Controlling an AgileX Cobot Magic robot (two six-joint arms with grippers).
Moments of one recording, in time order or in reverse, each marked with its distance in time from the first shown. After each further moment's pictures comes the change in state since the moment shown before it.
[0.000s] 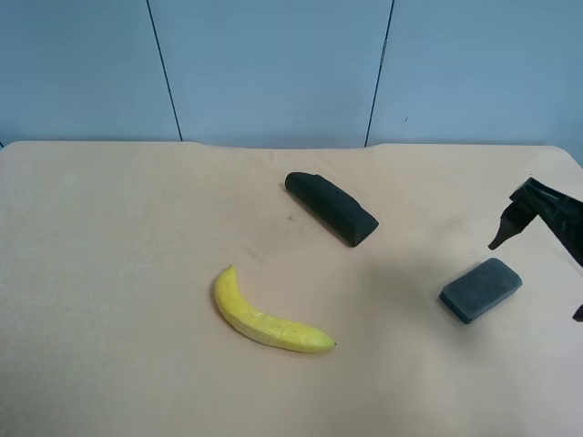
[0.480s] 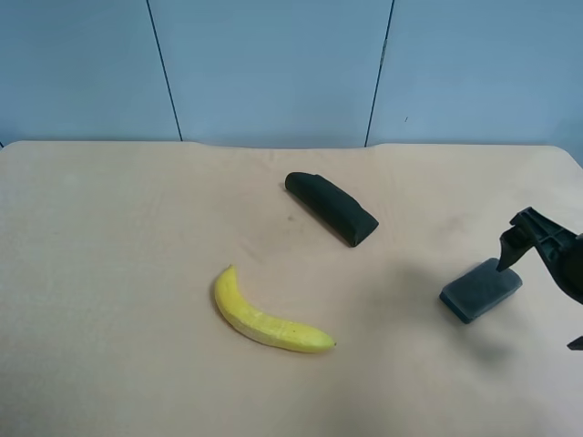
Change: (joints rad) left arm 0.000 0.000 0.000 0.000 0.000 0.000; right arm 0.000 0.151 0.080 -0.162 -0.140 0.379
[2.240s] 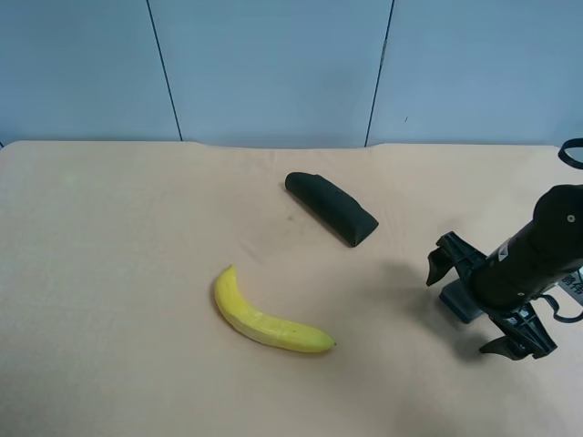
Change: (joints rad) left arm 0.000 0.000 0.000 0.000 0.000 0.000; right arm 0.140 0.386 -0.004 0.154 -0.361 -0.020
